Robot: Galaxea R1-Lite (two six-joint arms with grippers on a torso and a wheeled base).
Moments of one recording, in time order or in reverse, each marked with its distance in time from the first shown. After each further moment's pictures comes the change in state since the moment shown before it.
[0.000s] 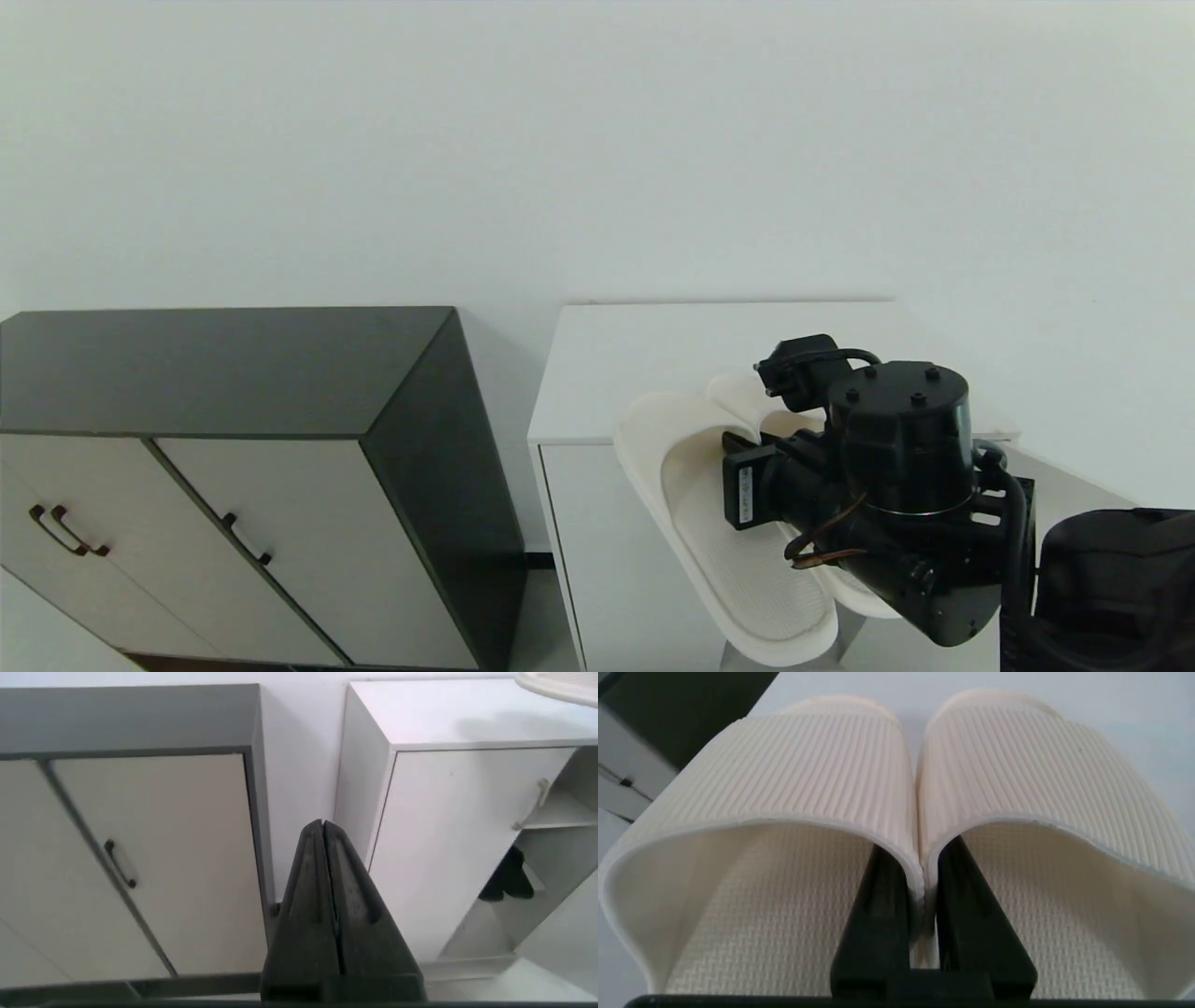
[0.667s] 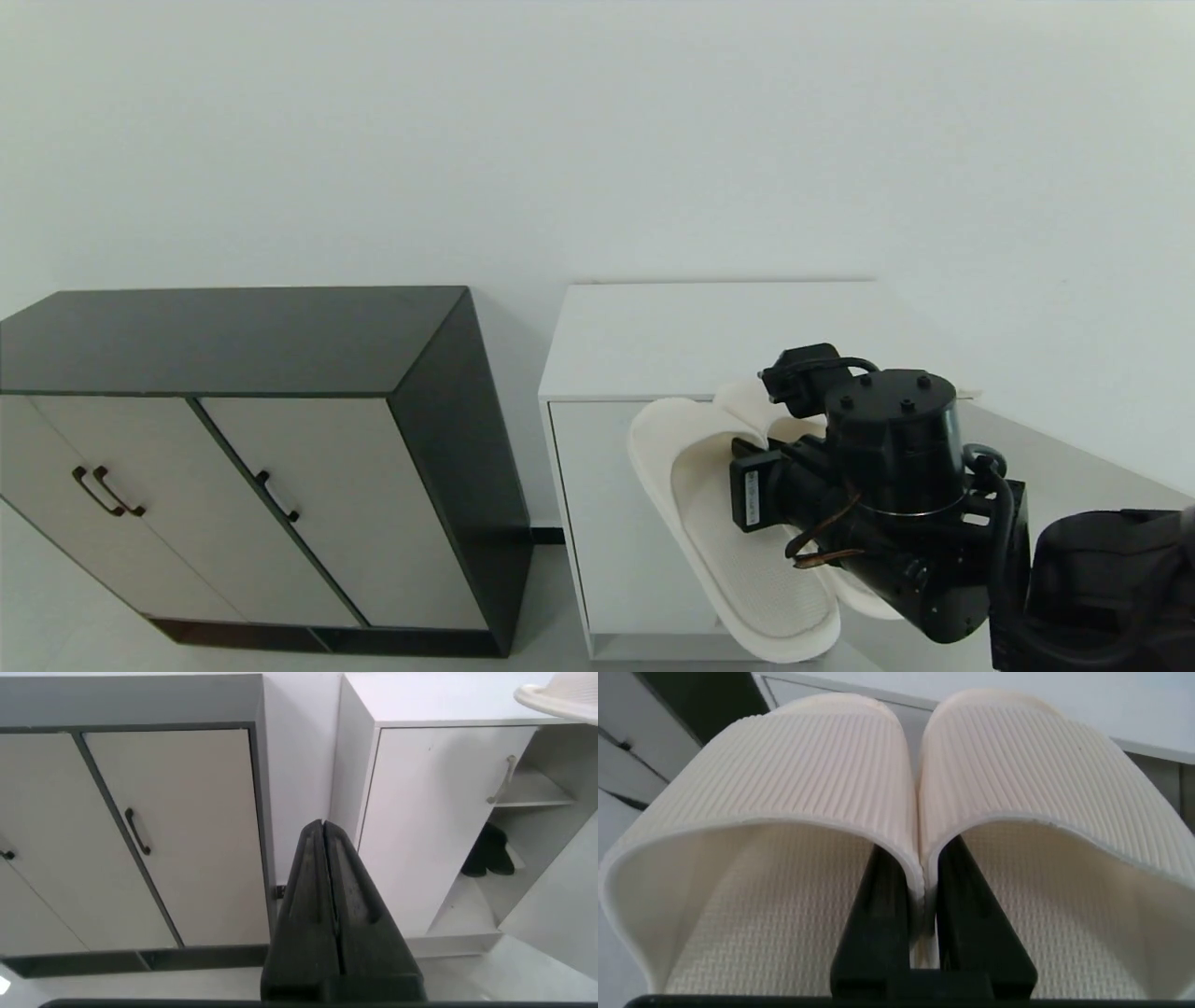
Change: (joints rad) left arm 0.000 0.000 0.000 0.000 0.001 0.002; right arm -0.022 0.017 0.017 -0.003 0.003 0.005
